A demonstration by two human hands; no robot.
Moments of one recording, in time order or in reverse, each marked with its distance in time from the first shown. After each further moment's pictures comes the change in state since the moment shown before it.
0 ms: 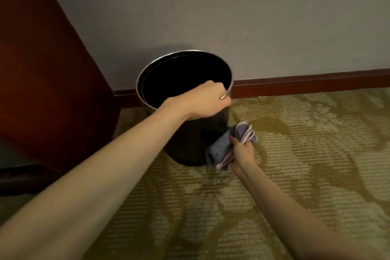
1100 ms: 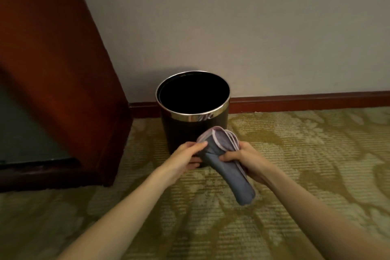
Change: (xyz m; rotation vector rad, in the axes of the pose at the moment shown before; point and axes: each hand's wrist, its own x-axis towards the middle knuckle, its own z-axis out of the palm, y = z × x) left_hand -0.134 -0.007 0.062 -1.231 0.051 -0.685; right_hand -0.078 -0.055 -0.027 -0.501 -0.721 -0.137
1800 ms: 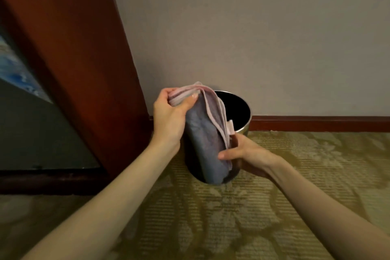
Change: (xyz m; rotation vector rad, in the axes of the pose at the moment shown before) left_hand -0.068 0.138 -0.049 -0.182 0.494 0.802; right_hand 0.008 -0.090 0.059 0.098 -0.357 -0.088
